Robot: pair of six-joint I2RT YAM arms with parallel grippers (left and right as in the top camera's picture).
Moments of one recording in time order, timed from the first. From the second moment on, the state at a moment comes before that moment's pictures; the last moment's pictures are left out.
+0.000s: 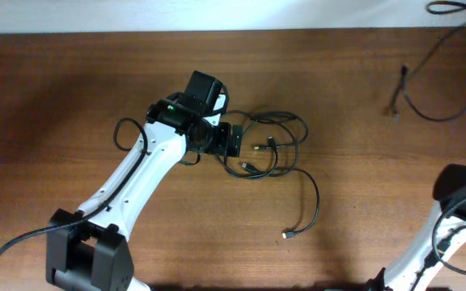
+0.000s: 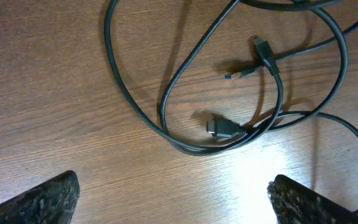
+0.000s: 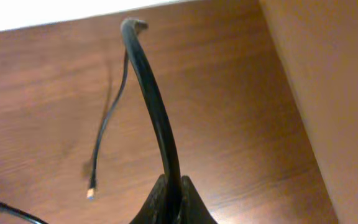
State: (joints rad) left arm -0.40 1.69 1.39 -0.93 0.12 -0.25; right arm -0.46 2.25 2.67 -1.36 0.04 -0.20
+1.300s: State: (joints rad) left arm -0.40 1.69 1.39 -0.93 0.12 -0.25; right arm -1.03 2.25 2.22 -0.80 -0.30 0.02
